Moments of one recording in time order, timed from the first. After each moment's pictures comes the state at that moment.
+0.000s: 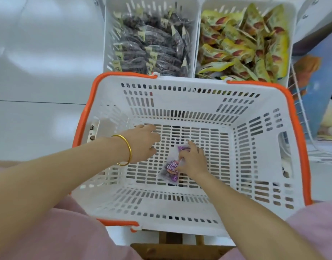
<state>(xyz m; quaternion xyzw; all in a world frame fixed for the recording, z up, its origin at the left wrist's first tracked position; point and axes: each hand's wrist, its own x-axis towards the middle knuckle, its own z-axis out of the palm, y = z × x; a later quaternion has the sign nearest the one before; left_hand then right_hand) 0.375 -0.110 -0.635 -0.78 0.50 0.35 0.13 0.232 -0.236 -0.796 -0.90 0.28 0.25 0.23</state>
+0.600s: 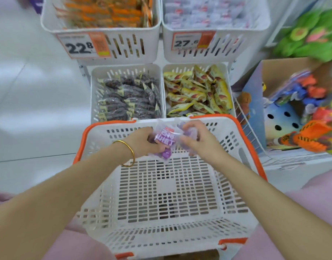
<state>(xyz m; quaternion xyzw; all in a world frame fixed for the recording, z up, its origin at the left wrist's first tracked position) 0.383 -0.168 -0.573 -0.82 0.36 0.37 -0.24 0.235 -0.297 -0.587 -0.76 0.28 -0.08 0.58</state>
